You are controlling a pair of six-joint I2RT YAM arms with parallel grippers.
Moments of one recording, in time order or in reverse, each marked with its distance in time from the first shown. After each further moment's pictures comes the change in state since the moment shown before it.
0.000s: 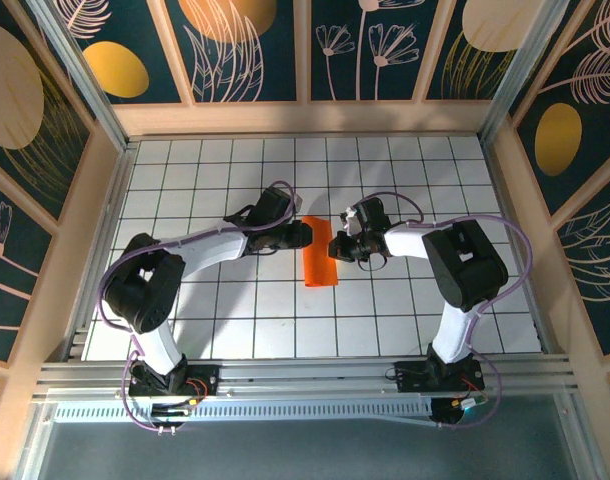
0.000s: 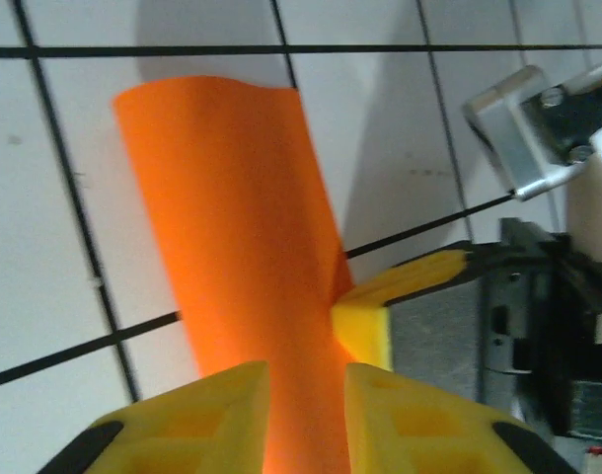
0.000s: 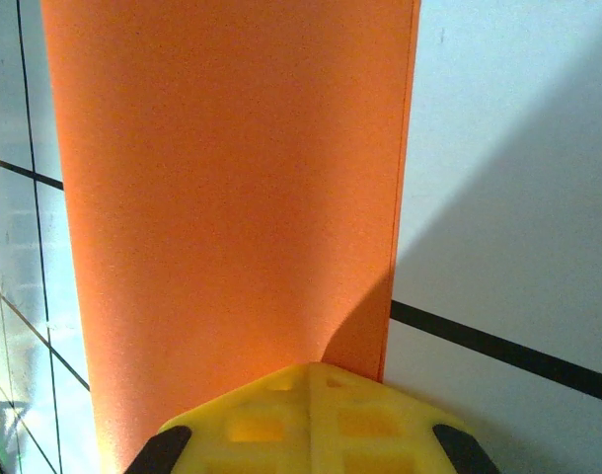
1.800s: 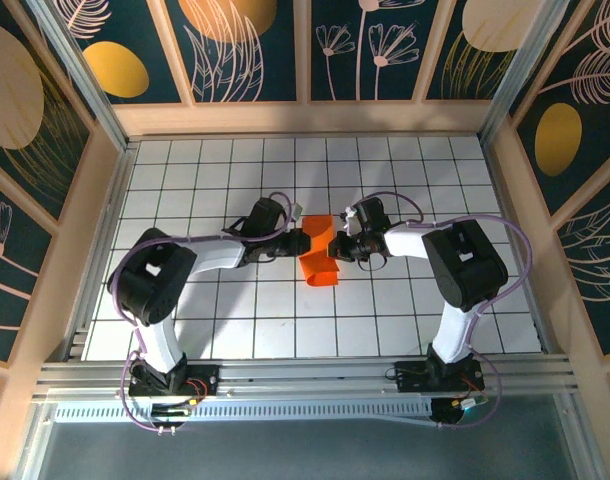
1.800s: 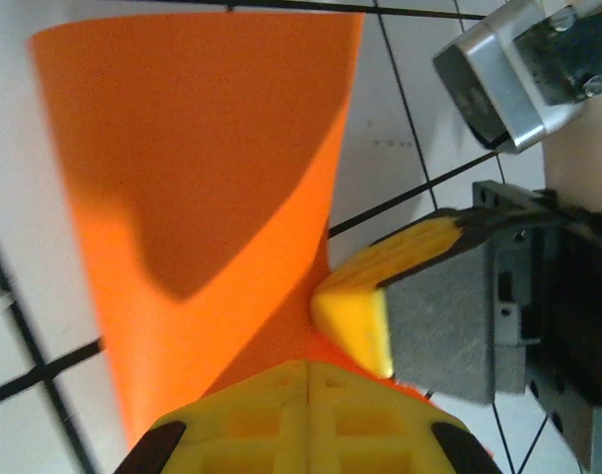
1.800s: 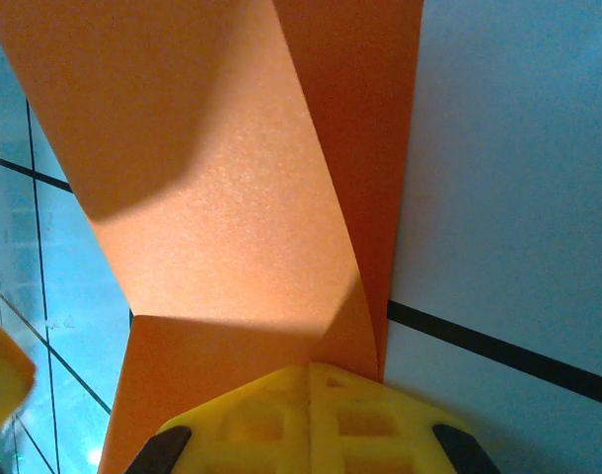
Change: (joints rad) left arm 0.030 0.068 -0.126 0.277 0.159 0.025; right arm 0.000 0.002 0.000 0.000 0.000 -0.008
